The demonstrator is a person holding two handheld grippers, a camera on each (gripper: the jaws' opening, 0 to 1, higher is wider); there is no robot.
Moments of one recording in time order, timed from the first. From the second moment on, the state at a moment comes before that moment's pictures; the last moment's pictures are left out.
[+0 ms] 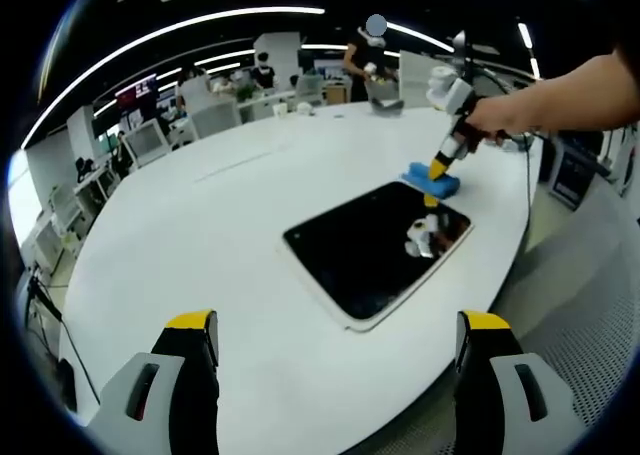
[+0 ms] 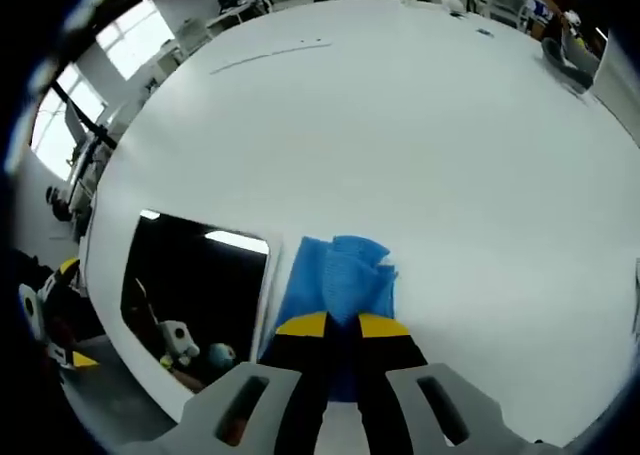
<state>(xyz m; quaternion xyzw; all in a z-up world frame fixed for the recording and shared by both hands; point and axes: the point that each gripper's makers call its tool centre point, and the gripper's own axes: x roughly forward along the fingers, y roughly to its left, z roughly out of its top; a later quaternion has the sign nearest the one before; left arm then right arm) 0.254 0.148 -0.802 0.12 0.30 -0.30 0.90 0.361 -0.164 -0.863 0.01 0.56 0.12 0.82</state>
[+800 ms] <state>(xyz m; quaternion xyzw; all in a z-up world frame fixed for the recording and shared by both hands) 0.254 0.148 -0.802 0.12 0.30 -0.29 0.90 0.354 -0.134 -0.802 -0.02 0.38 0.24 0.89</state>
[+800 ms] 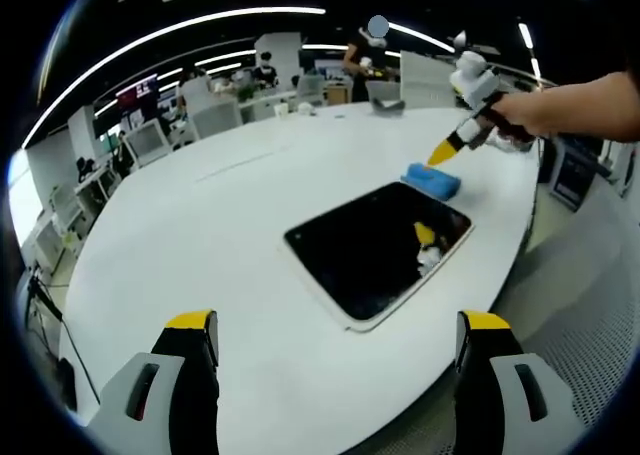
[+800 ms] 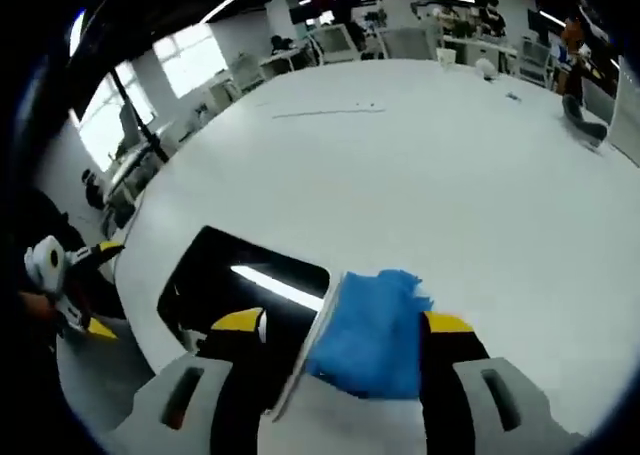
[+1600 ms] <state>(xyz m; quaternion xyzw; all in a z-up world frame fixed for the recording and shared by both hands) 0.260 0.153 -0.791 0.09 0.28 -0.27 0.92 0.283 -0.164 -0.780 -0.02 0.27 0.19 0.94</state>
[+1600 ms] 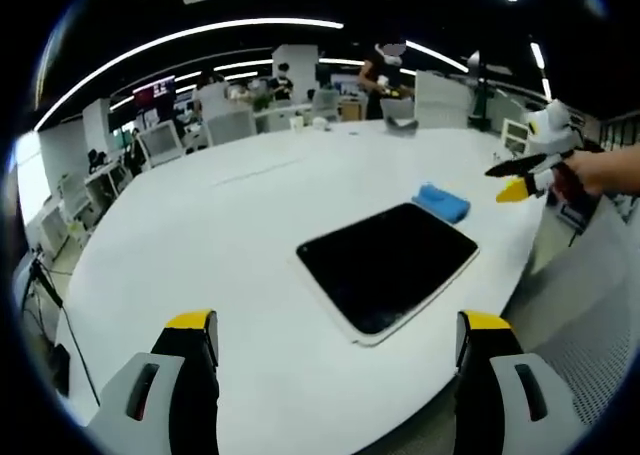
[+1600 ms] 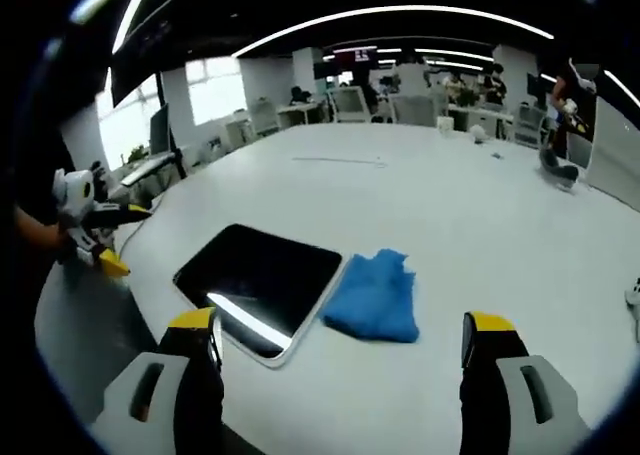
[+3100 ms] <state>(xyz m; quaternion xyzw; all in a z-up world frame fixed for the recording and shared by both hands) 0.259 0.165 -0.794 0.12 0.28 -0.26 0.92 0.234 -0.136 -0.810 -0.08 0.29 0.24 0.92</state>
